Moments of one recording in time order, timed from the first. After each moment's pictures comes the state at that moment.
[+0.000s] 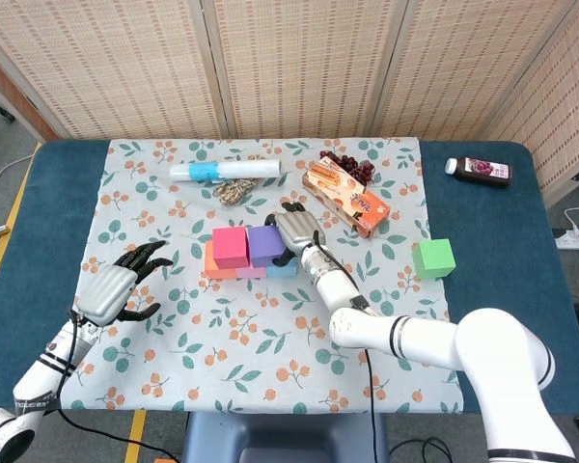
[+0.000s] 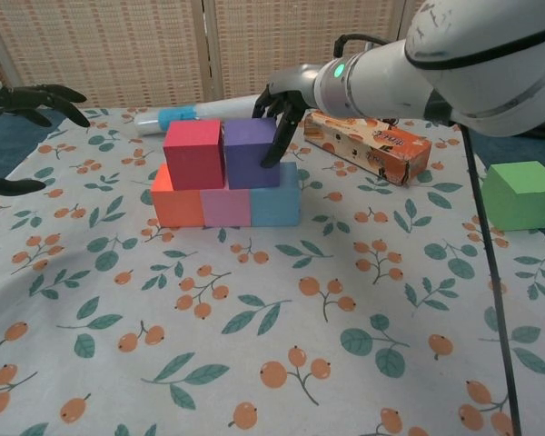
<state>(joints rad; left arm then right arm) -0.55 -1.18 -0.07 -1.57 1.51 1.11 -0.20 1.37 -1.61 0.21 -1.26 -0.22 0.72 -0.49</state>
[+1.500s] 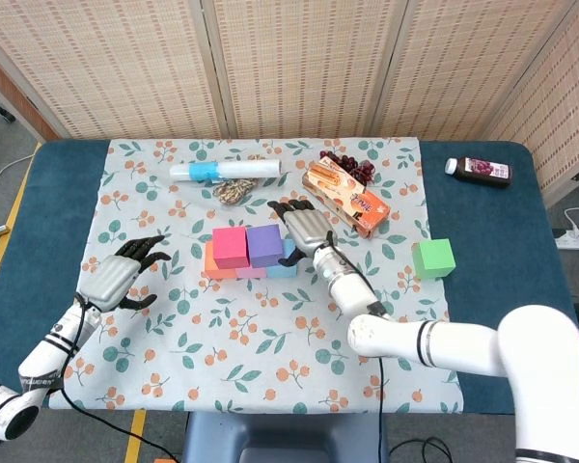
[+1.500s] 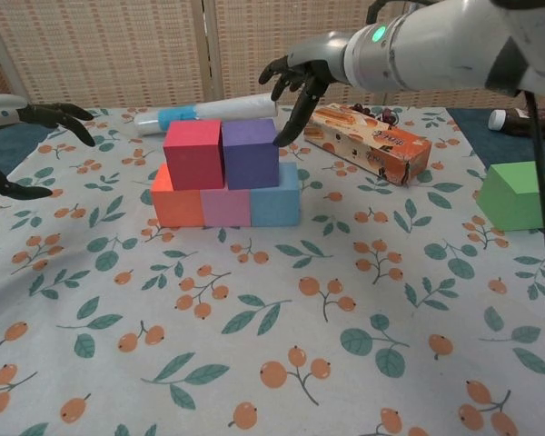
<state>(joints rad) -0.63 -1.21 -0.08 -1.44 1.44 0.96 -0.20 1.27 -1.44 0.27 -1.52 -0.28 0.80 -0.47</state>
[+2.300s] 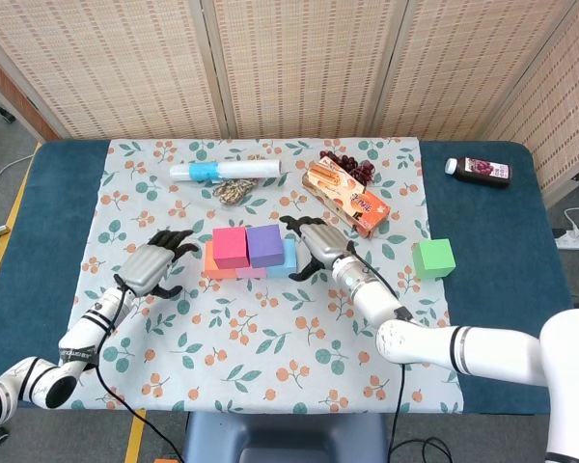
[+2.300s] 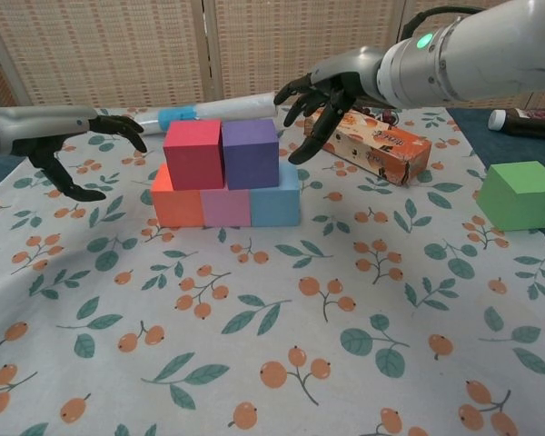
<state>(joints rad) -0.76 -1.30 -0.14 -1.43 1.27 0.78 -0.02 1.21 -1.36 0.23 -1.60 -0.33 0.69 -0.30</state>
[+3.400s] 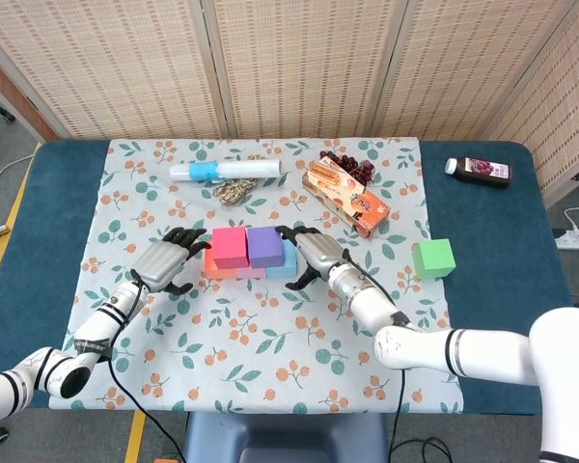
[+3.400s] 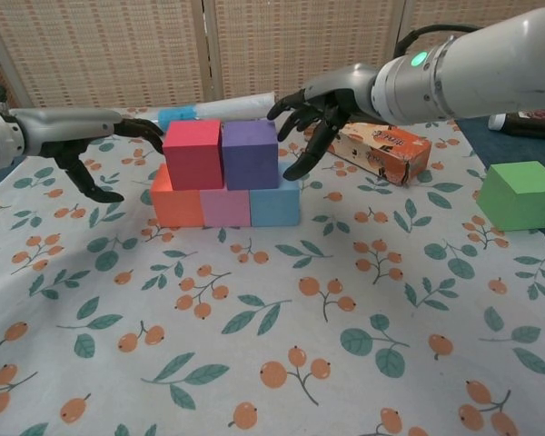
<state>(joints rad) -0.82 -1.34 -0.13 -1.39 1.25 0.75 0.04 1.23 -1.38 0.18 -1.60 -0.36 0.69 -0.24</state>
